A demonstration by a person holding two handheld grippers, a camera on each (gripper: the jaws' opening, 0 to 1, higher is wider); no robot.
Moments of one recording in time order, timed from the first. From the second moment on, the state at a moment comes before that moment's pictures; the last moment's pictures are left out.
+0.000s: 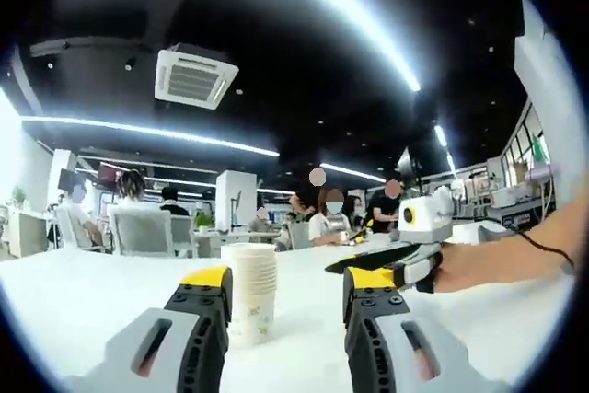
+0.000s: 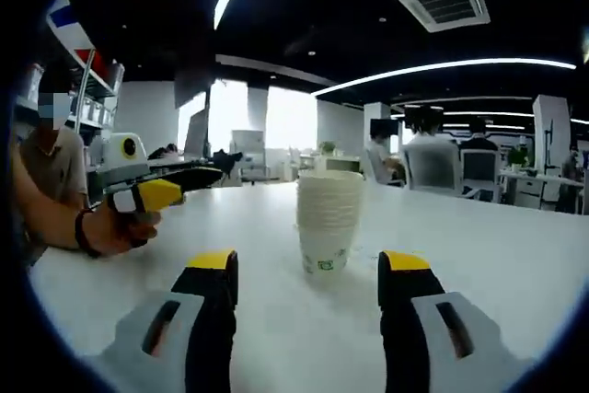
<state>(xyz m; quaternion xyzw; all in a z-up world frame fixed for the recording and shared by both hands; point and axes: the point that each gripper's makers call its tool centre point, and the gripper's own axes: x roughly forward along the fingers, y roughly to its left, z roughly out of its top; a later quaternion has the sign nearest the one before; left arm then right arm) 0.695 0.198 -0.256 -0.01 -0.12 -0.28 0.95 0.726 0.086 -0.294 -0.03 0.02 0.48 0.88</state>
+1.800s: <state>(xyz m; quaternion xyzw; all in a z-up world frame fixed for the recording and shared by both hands) 0.398 0.220 -0.215 -0.03 -0.10 -0.21 0.97 0.395 -0.072 -0.199 0.02 -0.13 0.32 0.94</state>
